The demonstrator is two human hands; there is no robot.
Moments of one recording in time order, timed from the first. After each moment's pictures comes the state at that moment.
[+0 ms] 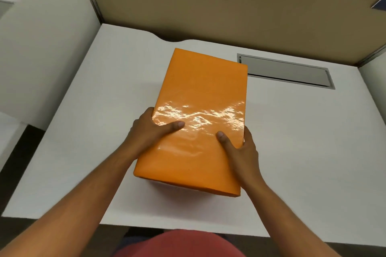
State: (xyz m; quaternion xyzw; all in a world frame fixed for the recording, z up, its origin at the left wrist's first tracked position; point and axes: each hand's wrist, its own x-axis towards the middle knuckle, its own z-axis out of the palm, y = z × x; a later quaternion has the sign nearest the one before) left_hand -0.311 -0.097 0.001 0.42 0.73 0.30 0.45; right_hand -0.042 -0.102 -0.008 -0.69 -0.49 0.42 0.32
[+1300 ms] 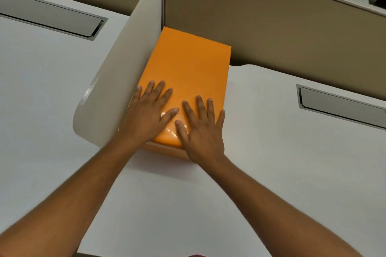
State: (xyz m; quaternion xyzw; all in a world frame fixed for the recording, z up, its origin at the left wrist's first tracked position) left_hand -0.594 -0.034 -0.005 0.69 0.71 0.08 0.08; right_hand -0.403 -0.021 -0.012 -0.53 -0.84 0.09 0.05
